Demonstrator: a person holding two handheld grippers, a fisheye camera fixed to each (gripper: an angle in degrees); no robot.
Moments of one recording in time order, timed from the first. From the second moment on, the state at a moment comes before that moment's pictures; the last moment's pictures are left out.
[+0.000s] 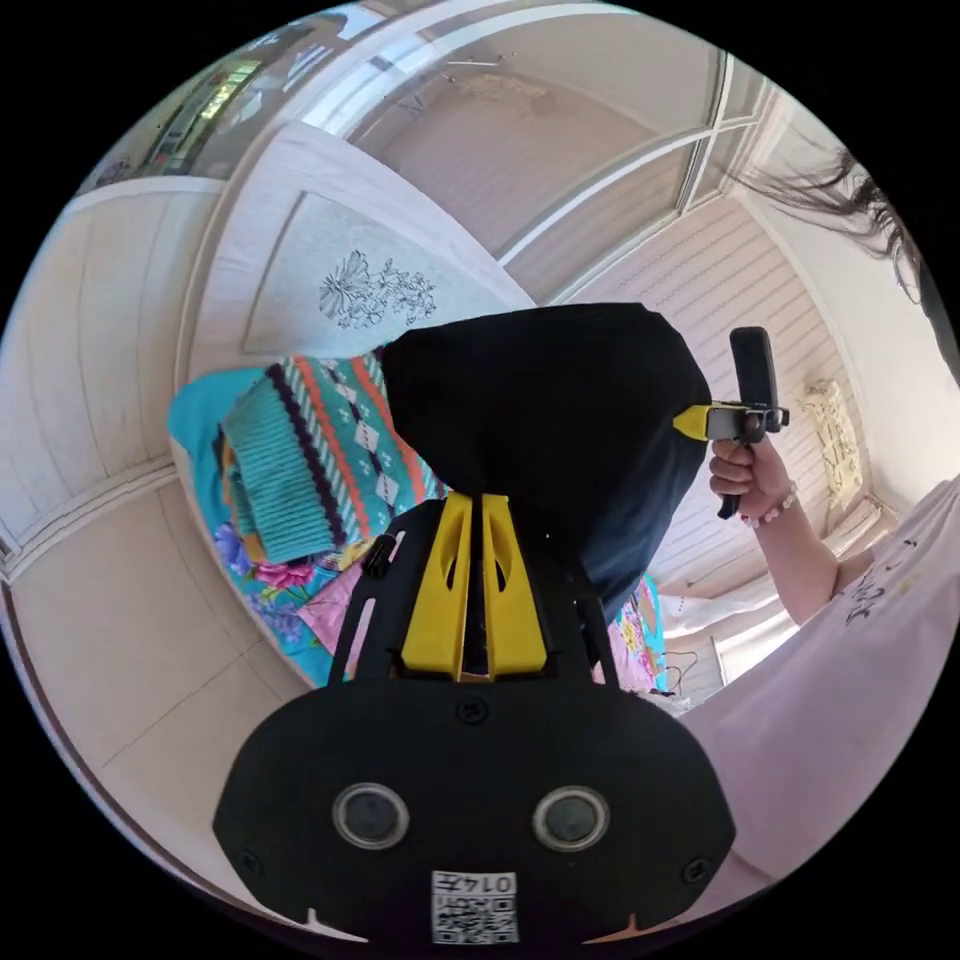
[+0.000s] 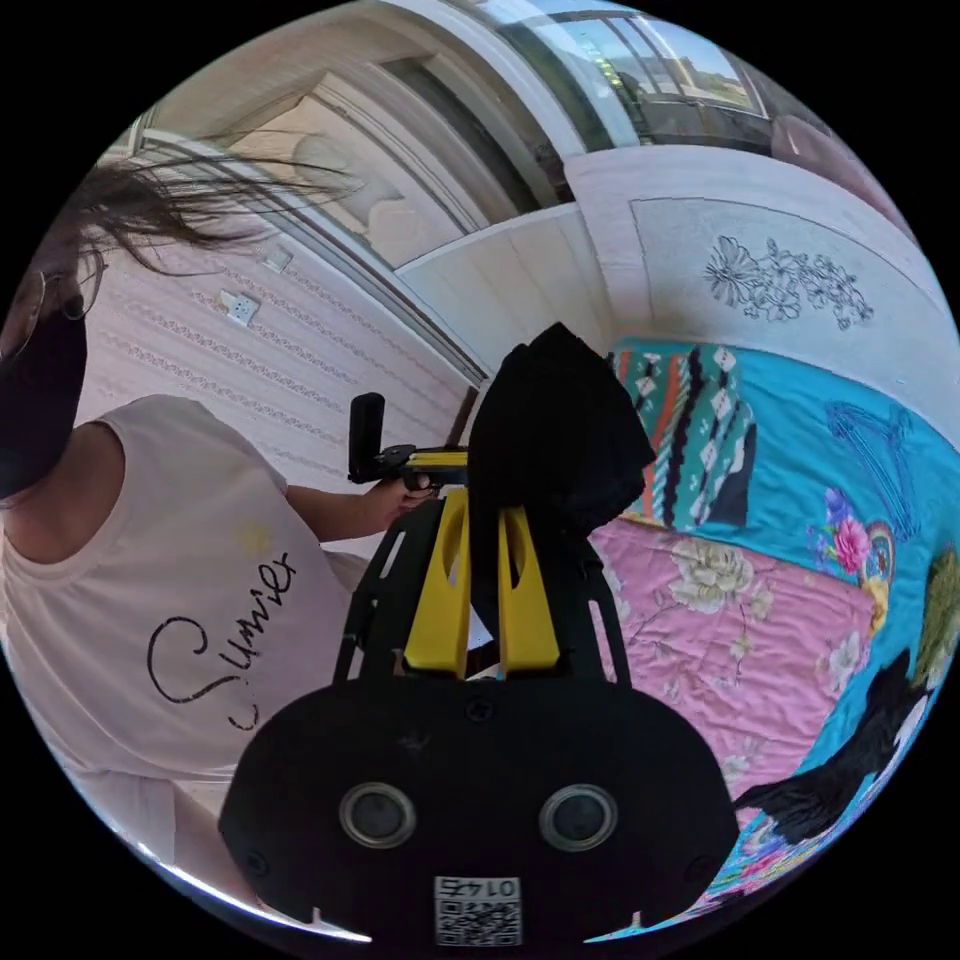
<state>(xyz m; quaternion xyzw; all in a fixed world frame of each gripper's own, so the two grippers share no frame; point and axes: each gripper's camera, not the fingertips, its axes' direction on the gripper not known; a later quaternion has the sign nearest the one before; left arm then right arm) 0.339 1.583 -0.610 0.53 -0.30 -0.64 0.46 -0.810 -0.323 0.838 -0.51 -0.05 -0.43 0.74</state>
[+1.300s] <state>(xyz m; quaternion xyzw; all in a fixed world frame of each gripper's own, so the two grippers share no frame) 0.243 1.099 -0.698 0.27 -0.45 -0.32 0.79 -0.438 -0.145 0.314 -0.32 0.33 -0.05 0.89</state>
